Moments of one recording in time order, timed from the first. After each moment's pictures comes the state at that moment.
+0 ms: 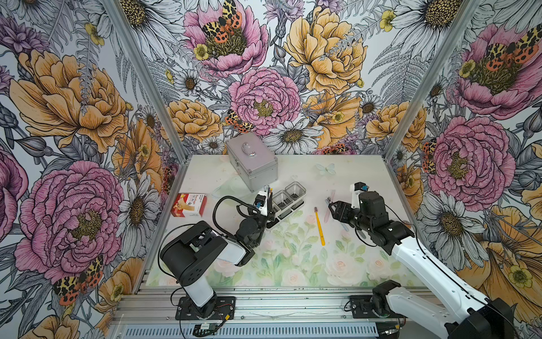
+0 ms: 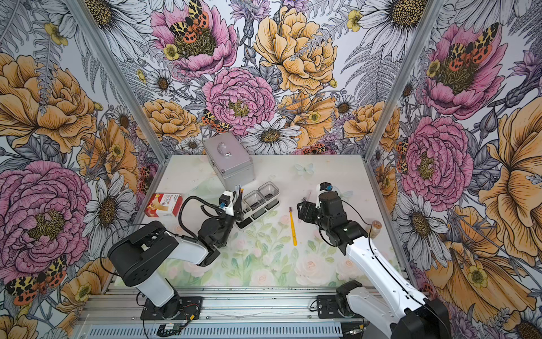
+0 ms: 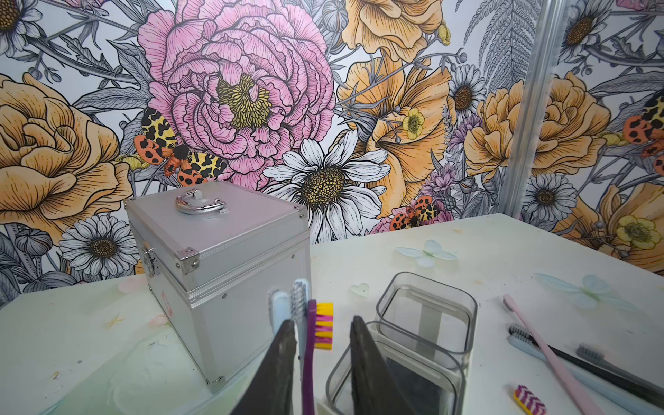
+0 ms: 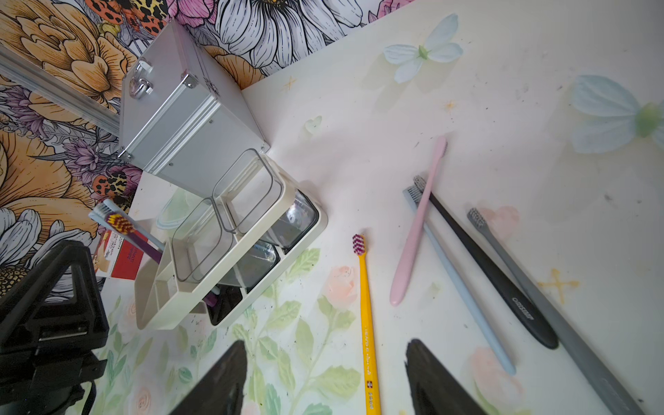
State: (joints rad) left arm -0.75 1.67 0.43 1.37 -0.46 0.09; right arm 0.35 0.99 0.74 -0.39 -0.10 0.56
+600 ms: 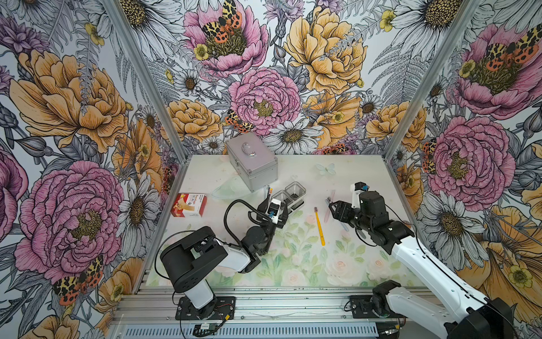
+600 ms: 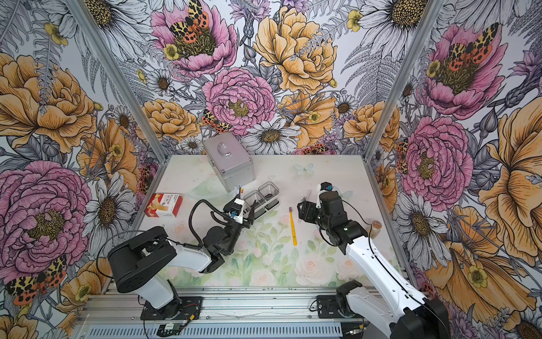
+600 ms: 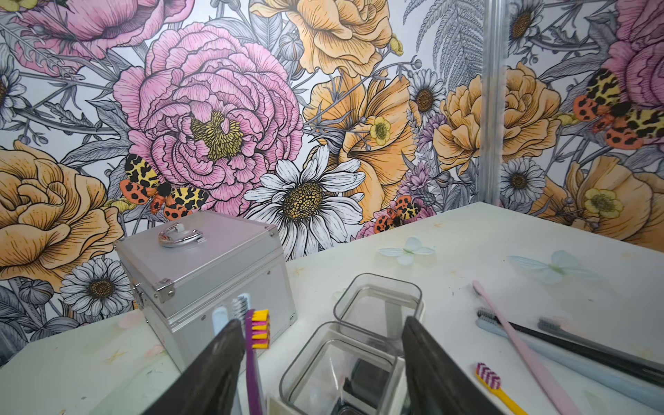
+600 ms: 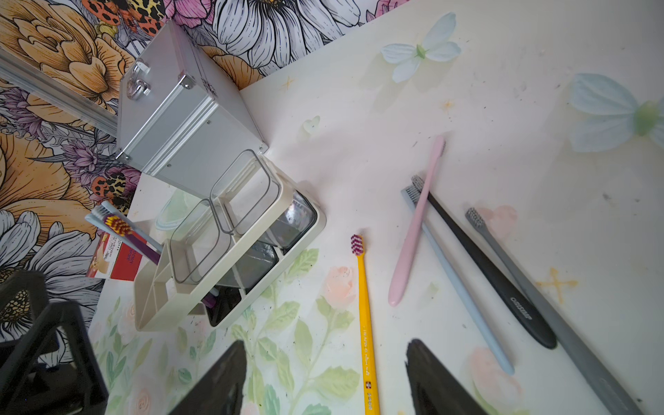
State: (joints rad) left arm -0.96 1.61 0.45 1.34 -0.61 0.29; right arm 0.34 1.02 0.74 -0.40 -0.10 0.56
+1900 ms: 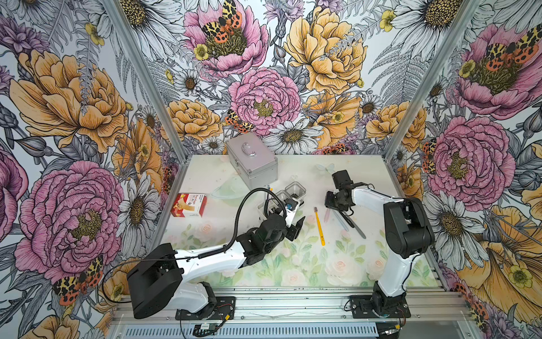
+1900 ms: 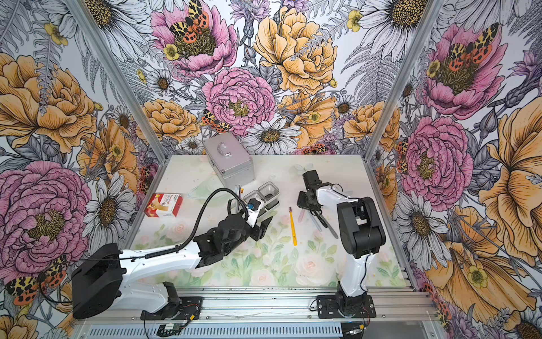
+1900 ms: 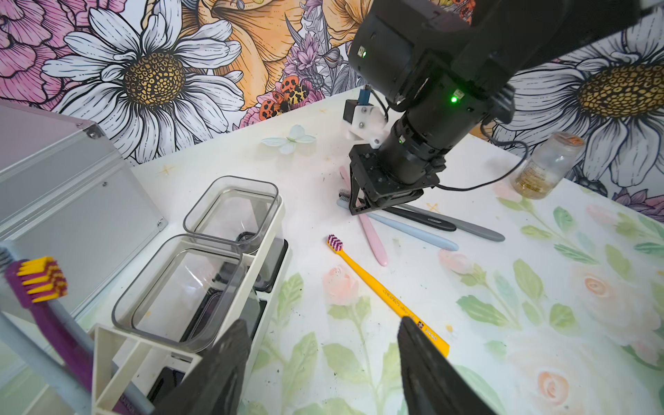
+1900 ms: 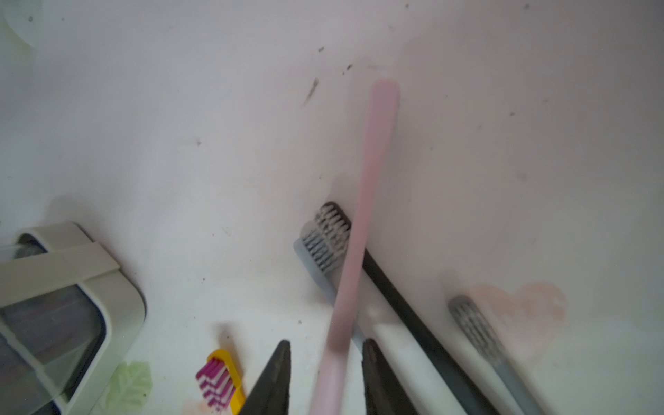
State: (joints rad) left arm -1.01 1.35 0.70 0.28 -0.33 -0.12; right arm 0.23 1.89 1.22 -0.52 -0.07 0.49
